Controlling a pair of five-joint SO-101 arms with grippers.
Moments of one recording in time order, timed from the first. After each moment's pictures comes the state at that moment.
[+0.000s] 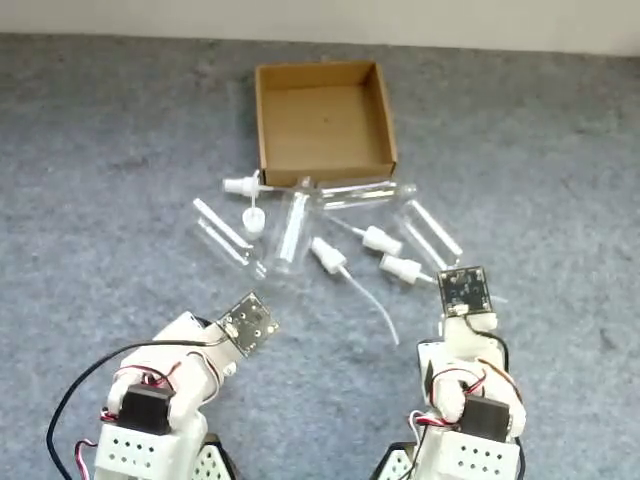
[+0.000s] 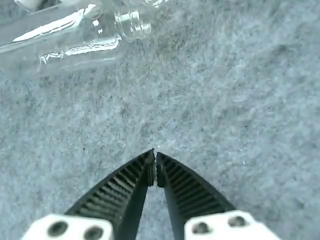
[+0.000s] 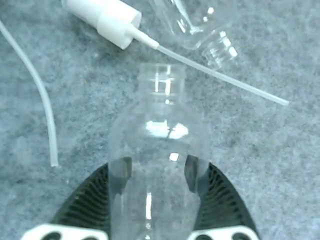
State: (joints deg) left arm 4.9 -103.6 96.9 76.9 -33.9; right arm 8.8 -104.4 96.2 71.3 21.3
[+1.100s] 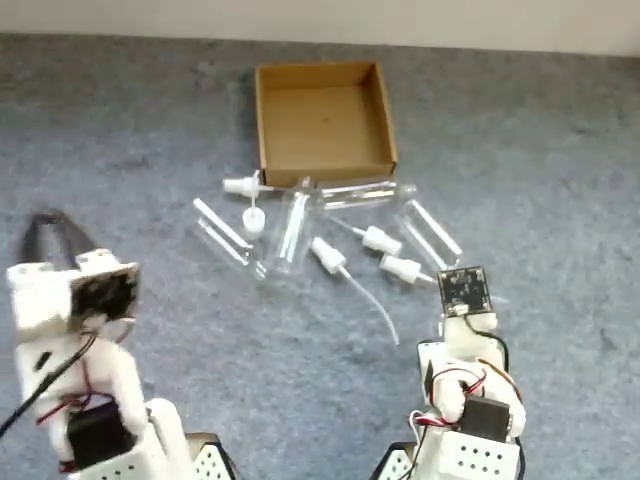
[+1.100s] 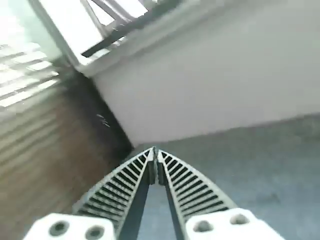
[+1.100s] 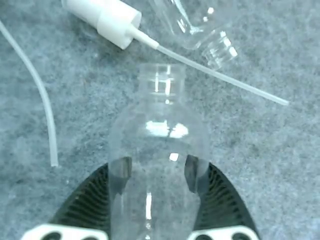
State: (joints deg) left arm -29.4 -103.3 76.0 29.9 -19.8; right arm 8.8 -104.4 96.2 71.3 21.3
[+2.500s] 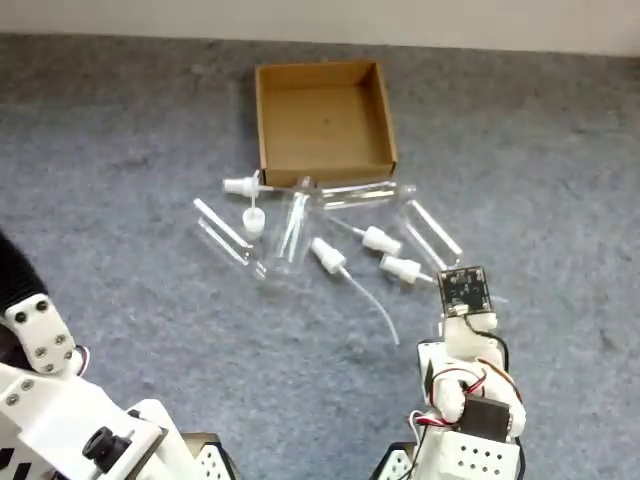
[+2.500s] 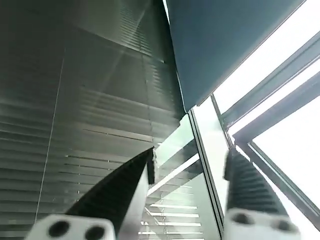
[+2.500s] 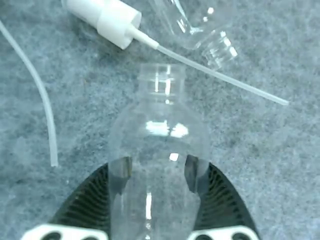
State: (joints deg) left arm -39.8 -104.0 65.1 -9.6 -19.4; right arm 8.8 -104.4 96.2 71.3 21.3
